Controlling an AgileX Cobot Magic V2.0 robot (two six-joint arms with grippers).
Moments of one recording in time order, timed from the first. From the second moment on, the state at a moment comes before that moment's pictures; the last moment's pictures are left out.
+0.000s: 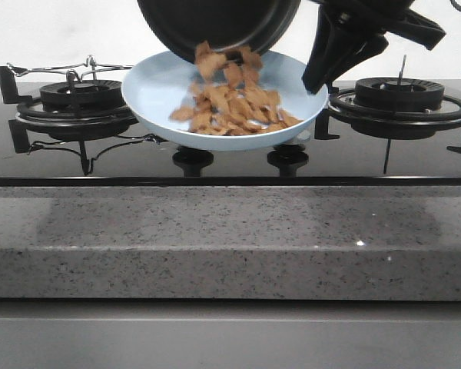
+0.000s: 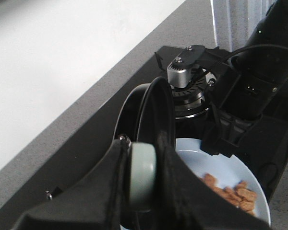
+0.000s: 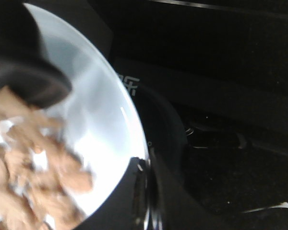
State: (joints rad) left arm -0.55 1.25 -1.37 -0.42 0.58 0.78; right arm 0.32 1.64 -1.37 0.36 0.79 -0.01
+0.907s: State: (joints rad) left arm 0.01 1.26 -1.34 -1.09 0.64 0.64; right arm 0.32 1.64 -1.37 0.36 0.79 -0.01
